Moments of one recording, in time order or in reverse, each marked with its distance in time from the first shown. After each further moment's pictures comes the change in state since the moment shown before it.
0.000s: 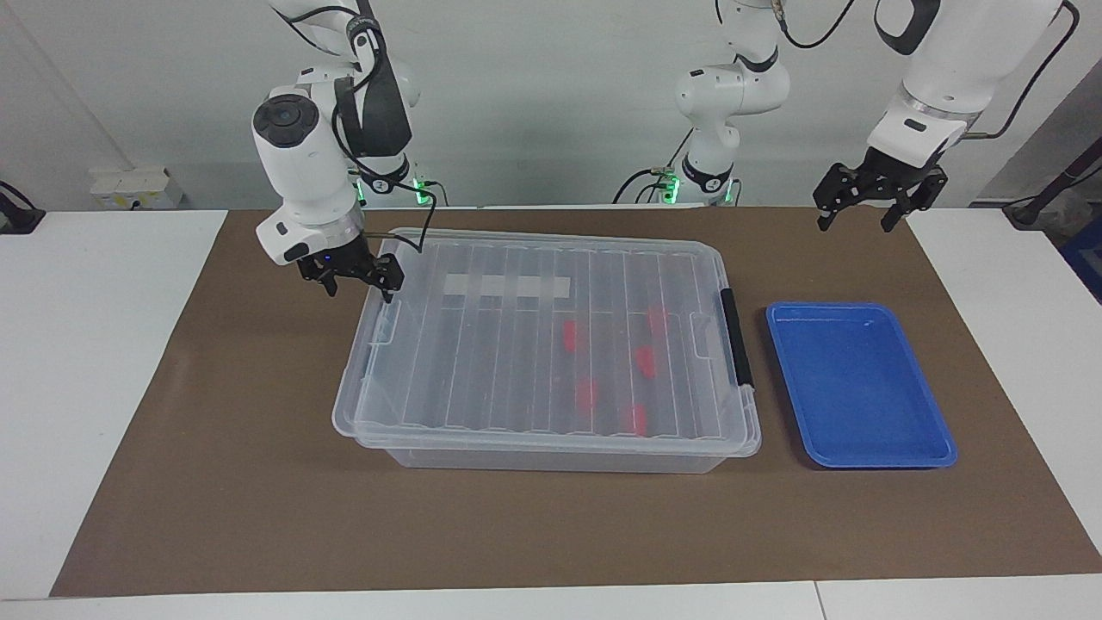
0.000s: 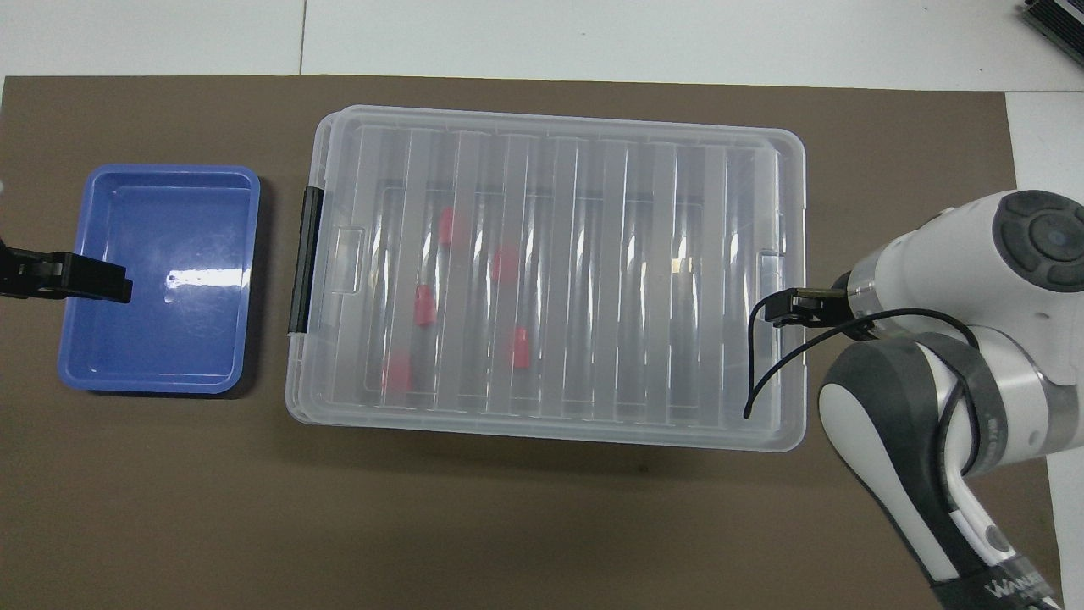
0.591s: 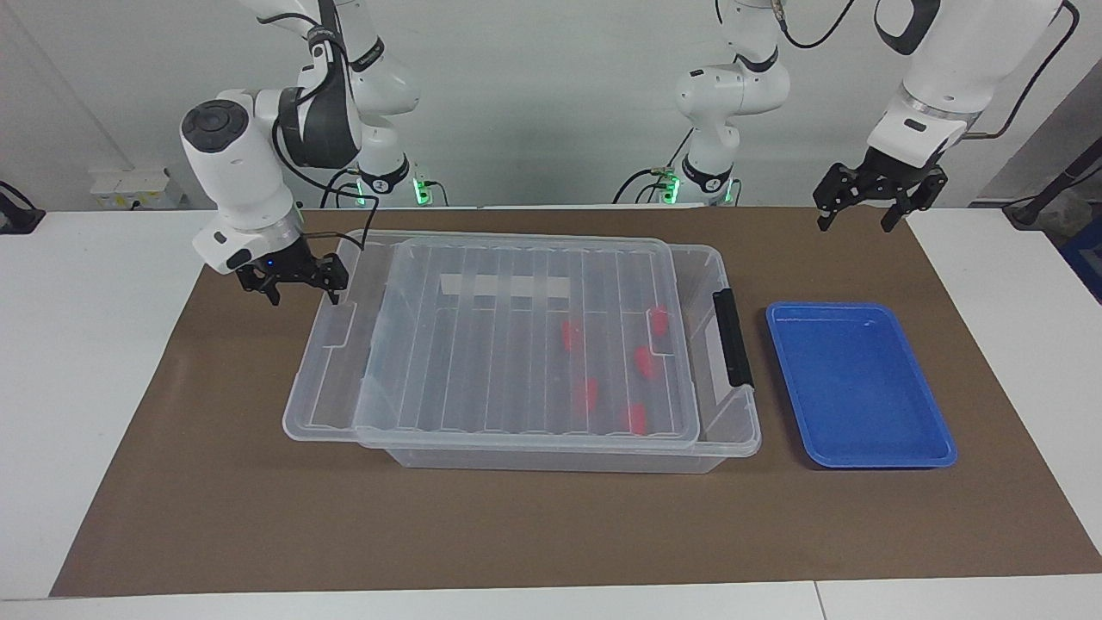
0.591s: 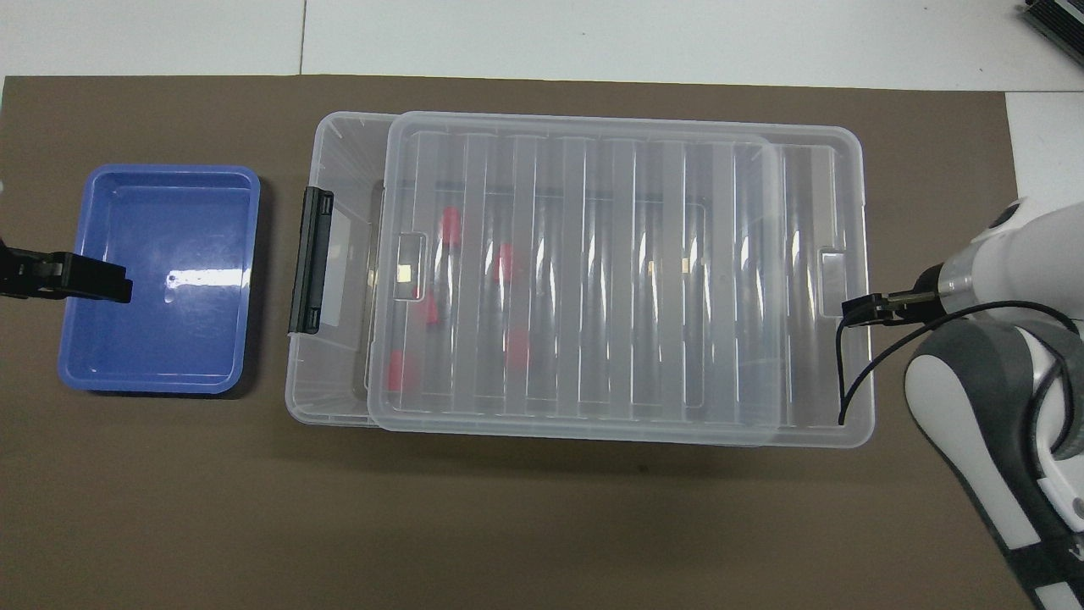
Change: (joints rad) left arm 0.000 0.000 0.000 0.000 0.000 0.000 0.000; right arm -0.160 -0.008 -0.003 -0.025 -0.011 0.049 -0.305
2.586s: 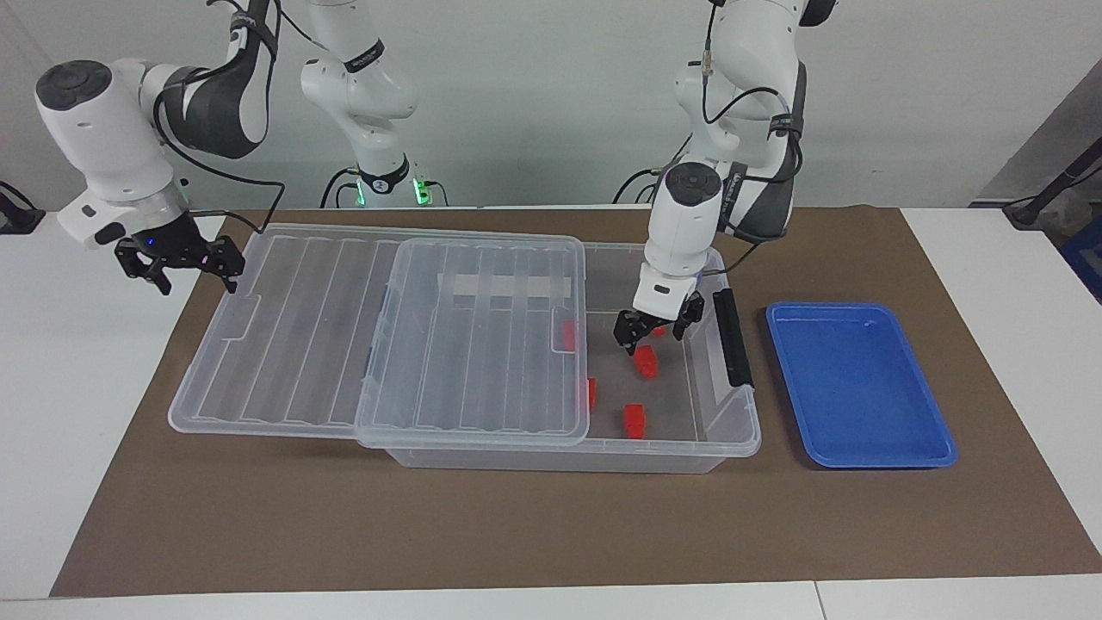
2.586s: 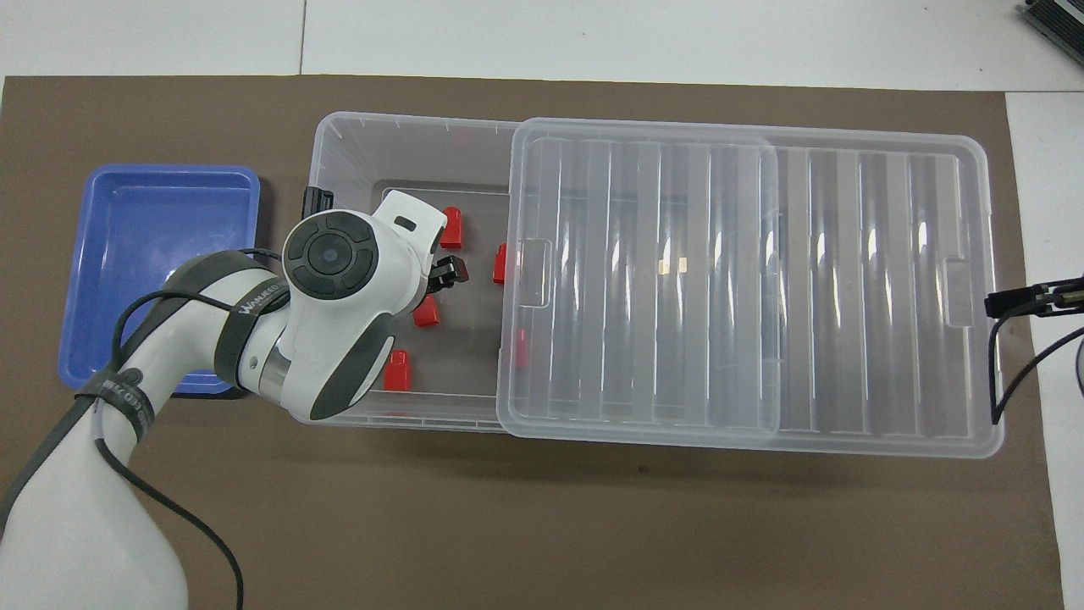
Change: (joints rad) left arm -0.396 0.333 -0.049 -0.270 0.131 0.667 -0.859; right arm -0.205 -0.013 0.008 0.123 -0.037 -0.063 -0.209
